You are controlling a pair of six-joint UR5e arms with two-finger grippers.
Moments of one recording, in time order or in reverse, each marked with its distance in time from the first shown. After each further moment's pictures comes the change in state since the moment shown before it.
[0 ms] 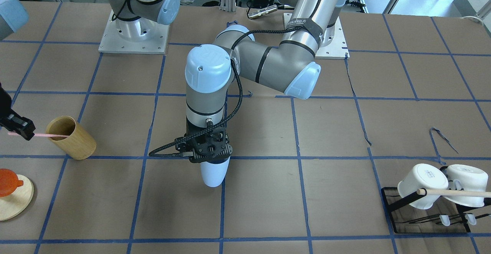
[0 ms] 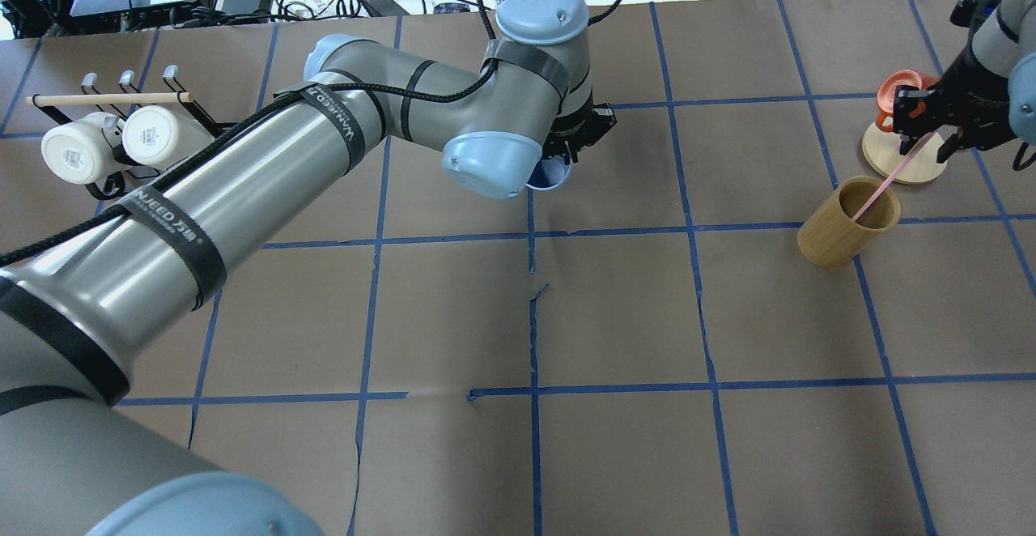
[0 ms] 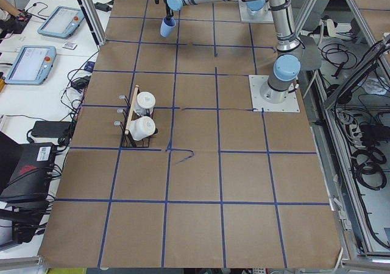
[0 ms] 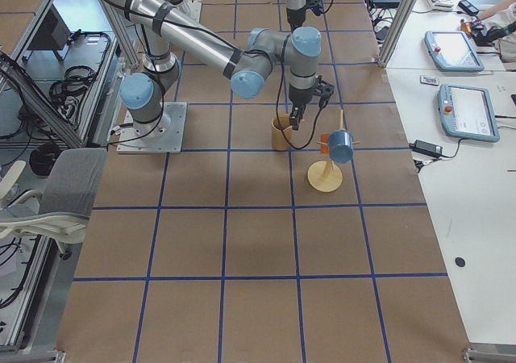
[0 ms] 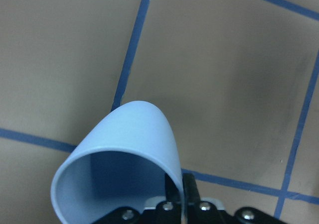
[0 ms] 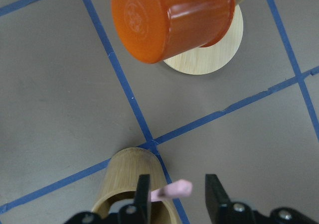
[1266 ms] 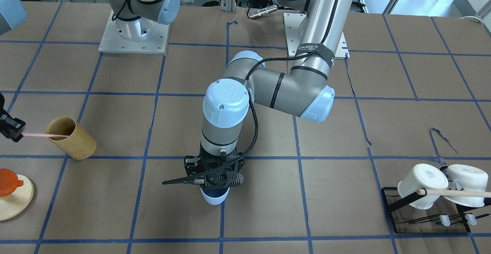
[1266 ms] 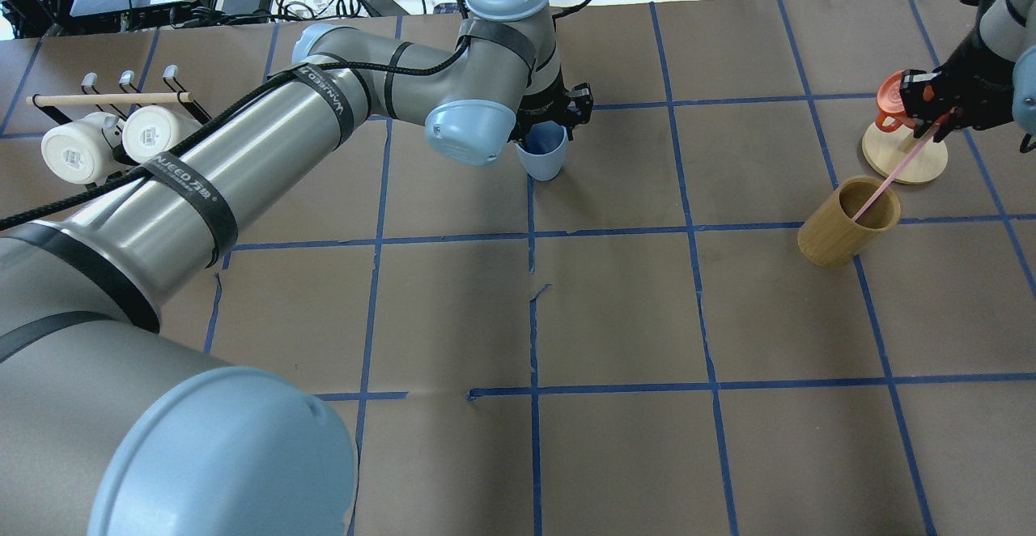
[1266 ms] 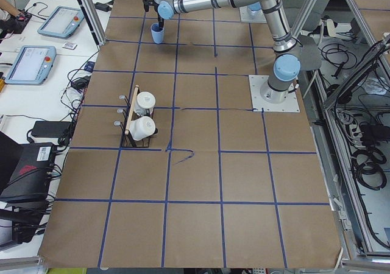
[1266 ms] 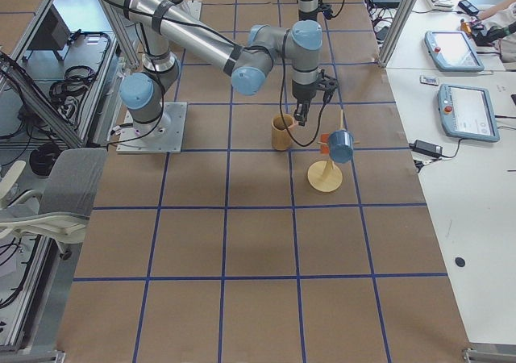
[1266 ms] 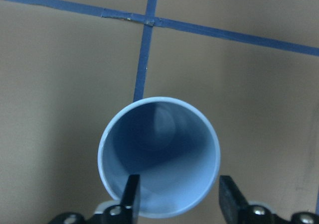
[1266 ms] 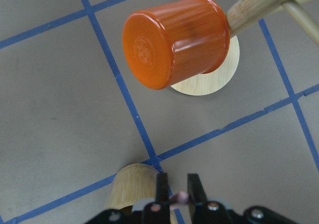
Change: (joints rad) left arm 0.060 -0.065 0.045 -0.009 -0.038 0.128; right arm 0.008 -0.007 -0.023 -0.034 0.007 -0.002
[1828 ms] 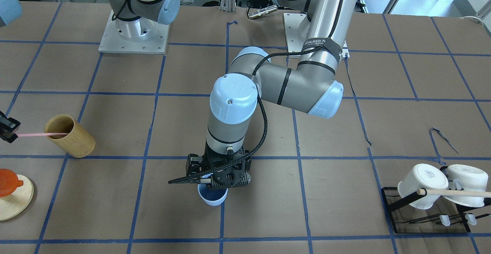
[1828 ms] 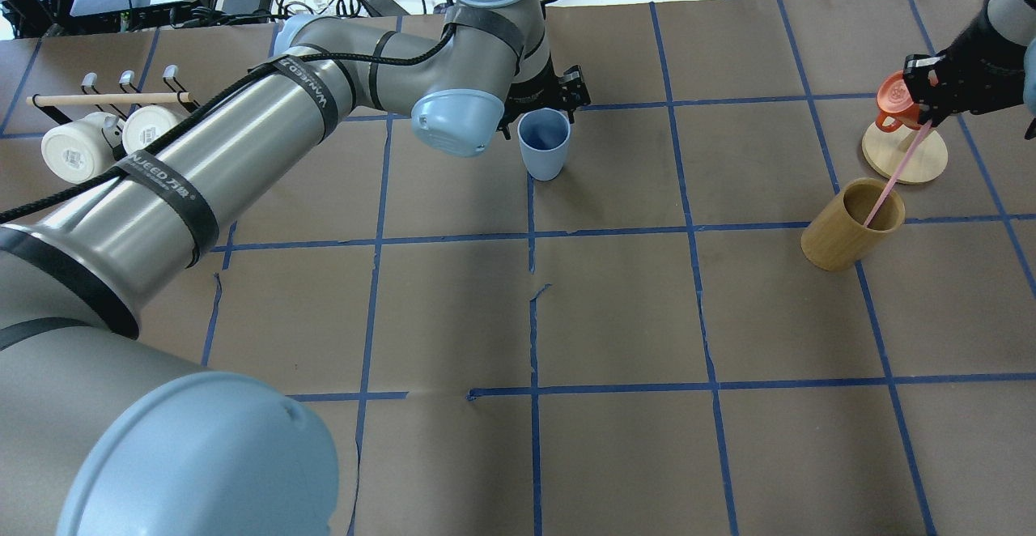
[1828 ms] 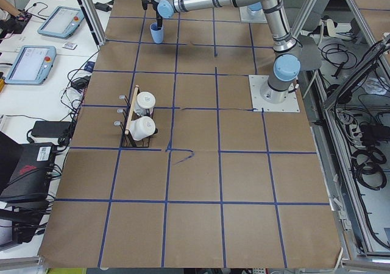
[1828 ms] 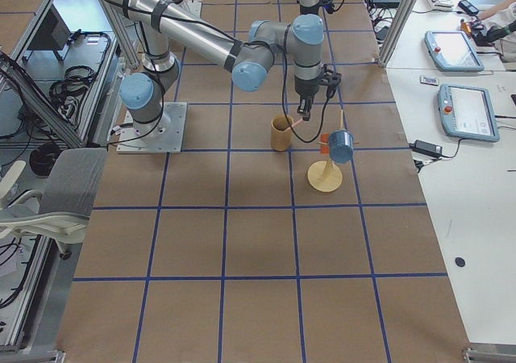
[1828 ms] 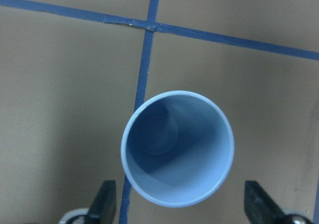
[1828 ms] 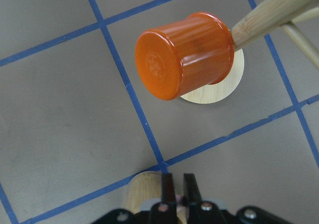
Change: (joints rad) left arm 0.029 0.033 0.000 -0.006 -0.001 0.012; right arm 0.003 -0.006 -0.030 0.019 0.025 0.000
